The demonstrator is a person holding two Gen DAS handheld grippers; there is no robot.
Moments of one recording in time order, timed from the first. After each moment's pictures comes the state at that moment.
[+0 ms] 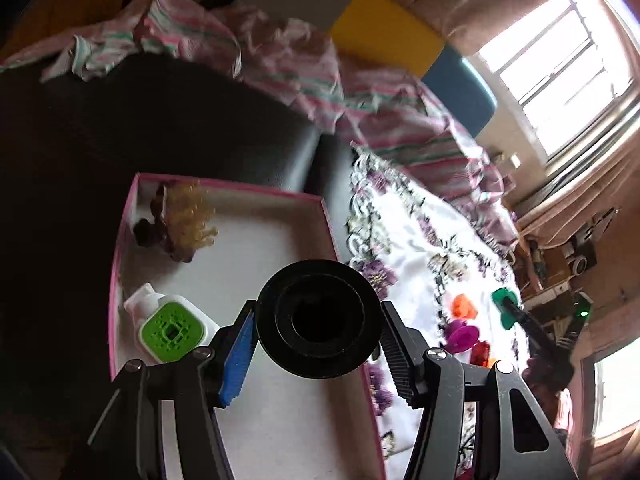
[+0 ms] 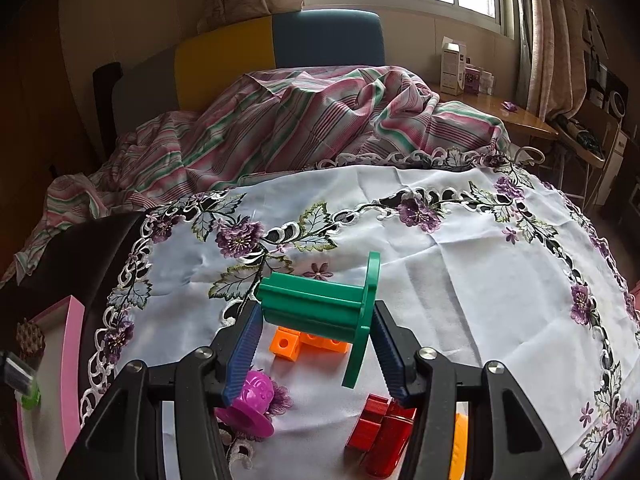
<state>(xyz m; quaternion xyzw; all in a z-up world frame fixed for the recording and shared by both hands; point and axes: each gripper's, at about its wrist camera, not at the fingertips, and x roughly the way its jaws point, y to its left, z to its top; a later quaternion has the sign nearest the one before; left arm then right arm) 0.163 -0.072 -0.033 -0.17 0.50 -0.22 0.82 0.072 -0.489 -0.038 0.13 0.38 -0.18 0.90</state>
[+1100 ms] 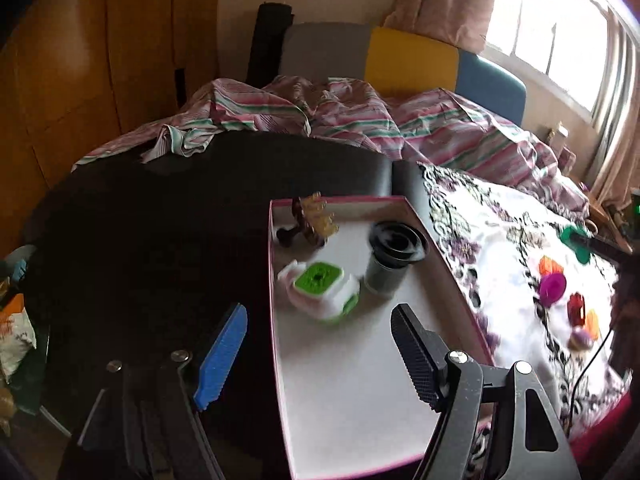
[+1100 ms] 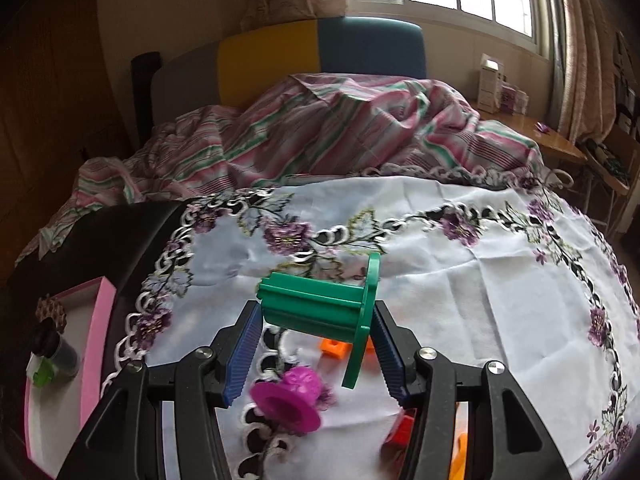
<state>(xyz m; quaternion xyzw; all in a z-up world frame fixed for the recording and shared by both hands) 0.057 -0.027 -0.022 -0.01 0.39 -0.10 0.91 0.077 -0.449 -0.027 0.10 0.37 -0.12 0.92</state>
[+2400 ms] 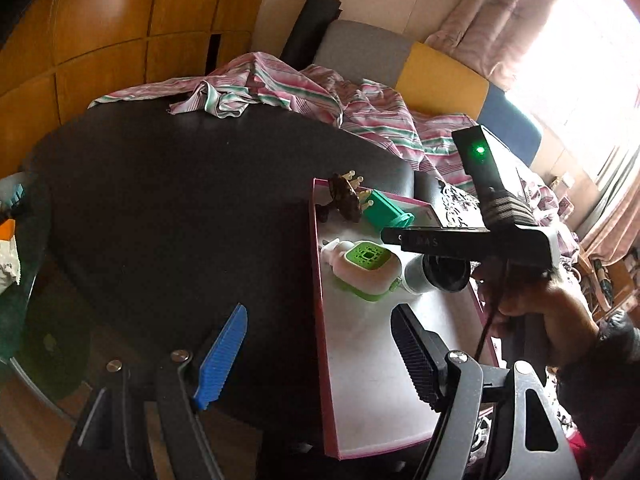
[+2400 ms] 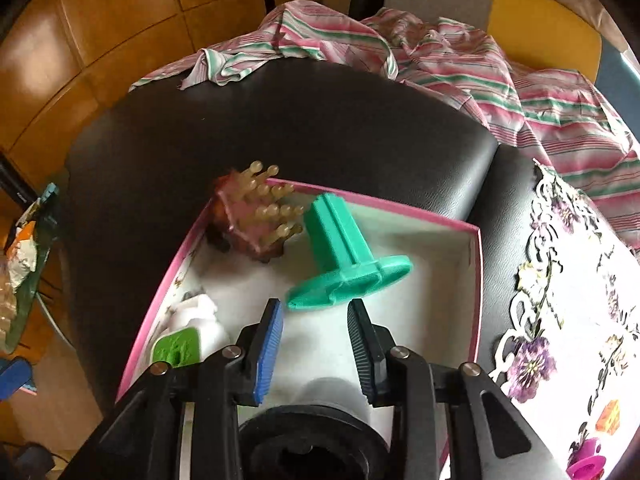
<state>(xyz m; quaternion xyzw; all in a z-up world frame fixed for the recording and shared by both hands) 0.045 0.036 -0.041 -0.11 0.41 -0.09 0.90 0.201 -0.128 -0.083 -0.05 0.51 0.16 0.84</state>
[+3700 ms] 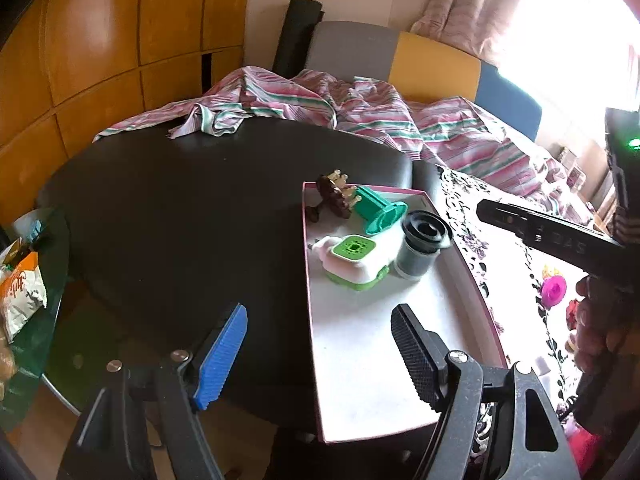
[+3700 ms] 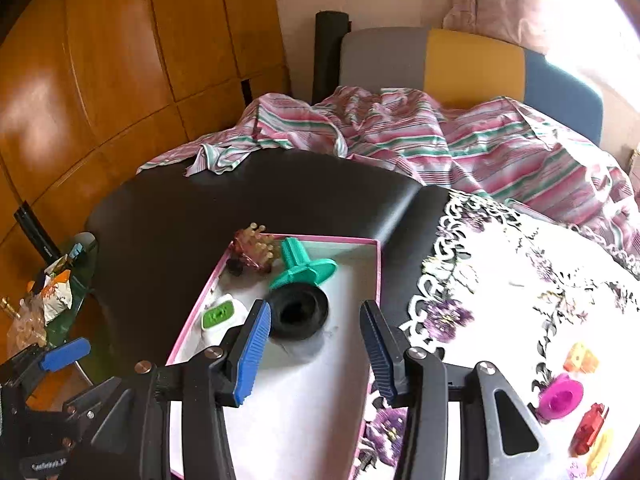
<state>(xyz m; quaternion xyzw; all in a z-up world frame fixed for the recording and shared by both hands) 0.030 0.006 -0.026 -0.04 0.40 -0.07 0.91 0.096 -0.193 -0.002 0.01 0.39 0.12 0.91</state>
